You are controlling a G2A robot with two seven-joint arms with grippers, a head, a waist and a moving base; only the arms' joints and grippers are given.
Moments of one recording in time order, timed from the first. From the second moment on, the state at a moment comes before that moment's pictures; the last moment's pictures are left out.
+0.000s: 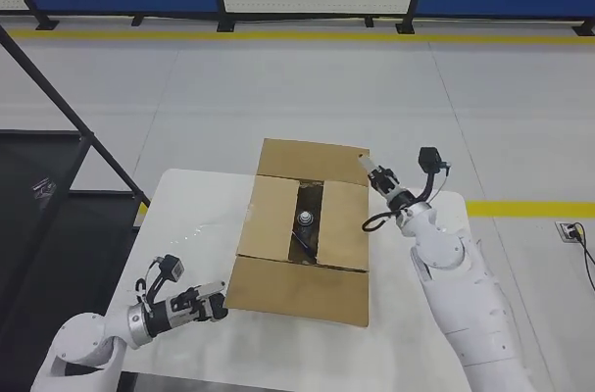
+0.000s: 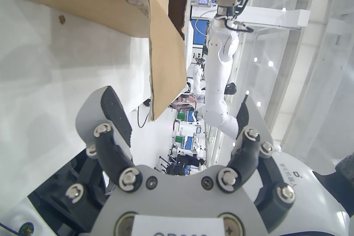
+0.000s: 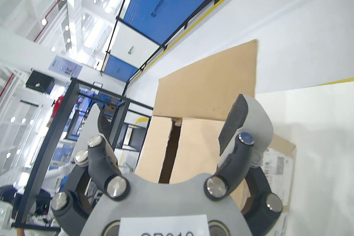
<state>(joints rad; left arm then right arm) 1.23 -1.12 -1.62 -1.48 -0.31 -0.09 -1.25 -0.66 -1.42 1.33 -1.09 -0.36 -0.13 0.24</state>
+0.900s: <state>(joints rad) 1.16 -1.13 -1.53 -1.49 -0.56 -0.12 -1.13 -0.25 -1.53 1.19 -0.33 -0.25 -0.33 0.18</state>
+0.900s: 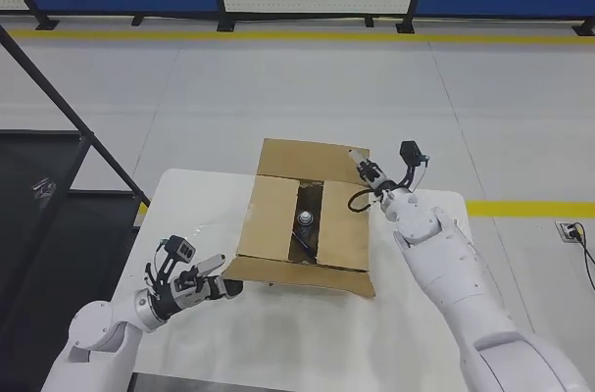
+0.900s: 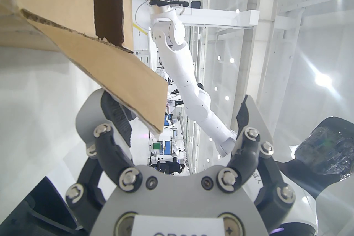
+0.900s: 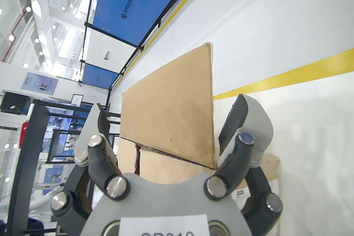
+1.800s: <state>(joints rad) 1.05 -1.15 -1.38 -1.45 -0.41 -0.22 -0.77 -0.23 -1.47 1.31 -0.30 -0.05 -0.74 0.45</state>
